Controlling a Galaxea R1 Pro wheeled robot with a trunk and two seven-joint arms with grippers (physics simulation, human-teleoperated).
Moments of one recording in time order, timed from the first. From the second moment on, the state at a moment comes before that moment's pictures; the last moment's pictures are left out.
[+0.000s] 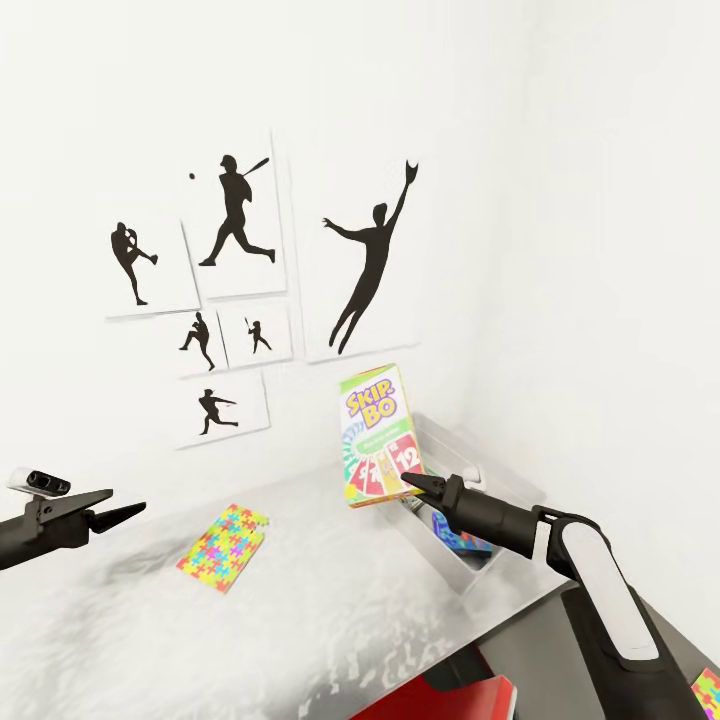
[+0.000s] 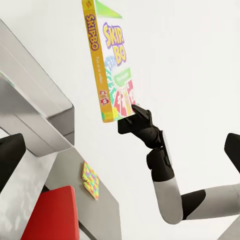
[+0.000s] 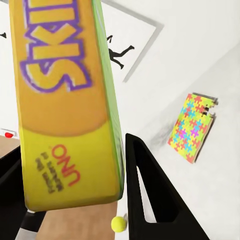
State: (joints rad) left arm -0.44 0.83 -0.20 -1.00 1.12 0.82 -1.40; right arm -0.38 -0.07 0.01 -1.57 -1.38 1.05 -0.06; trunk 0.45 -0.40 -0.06
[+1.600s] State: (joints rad) left arm -0.53 0.40 -0.20 -1.14 1.06 1.03 -1.03; right arm -0.66 -0.44 0.07 -1.00 -1.38 1.05 -0.09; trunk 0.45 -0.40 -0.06
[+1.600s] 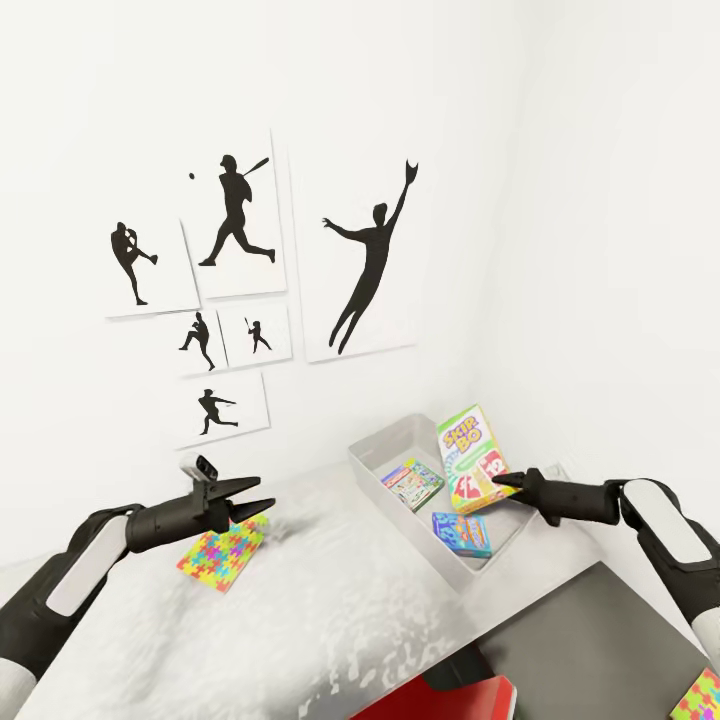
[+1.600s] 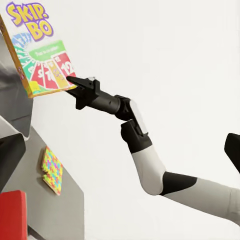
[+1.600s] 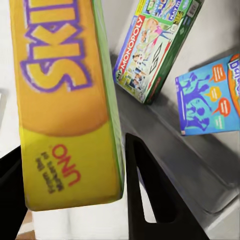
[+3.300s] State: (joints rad) left arm -0.53 0.41 -0.08 -1.14 1.05 1.03 -1.03; right arm -0.77 -0.50 0.32 -1.12 -1.16 1.05 -0.07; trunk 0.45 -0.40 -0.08
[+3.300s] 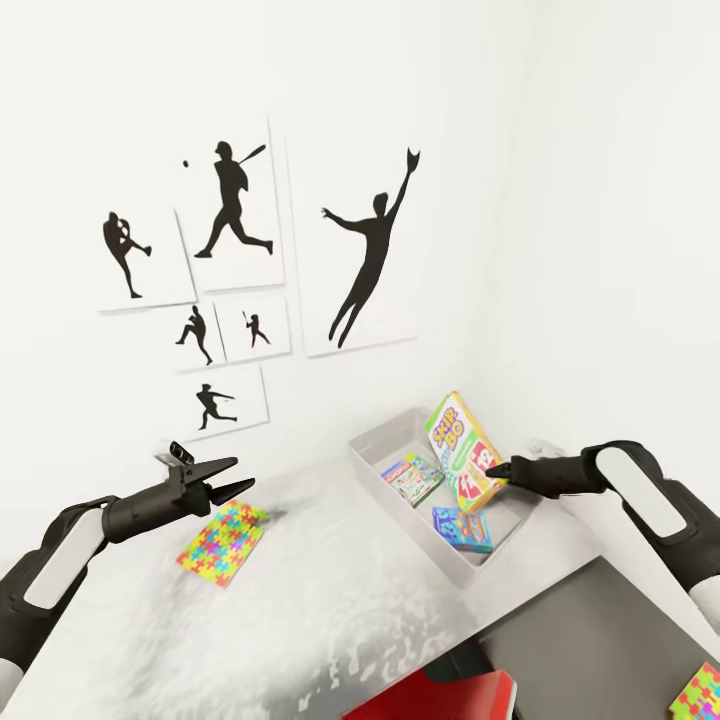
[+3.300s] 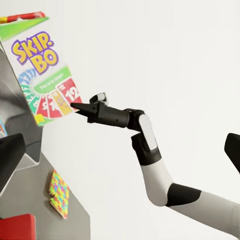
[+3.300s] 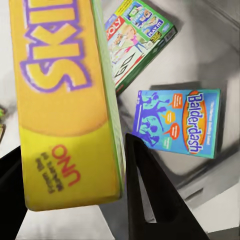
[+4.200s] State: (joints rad) left arm -0.53 0.41 -0.08 -1.14 1.05 1.03 -1.03; right arm -0.84 -0.51 0.42 -1.10 -1.10 1.05 0.09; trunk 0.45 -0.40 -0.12
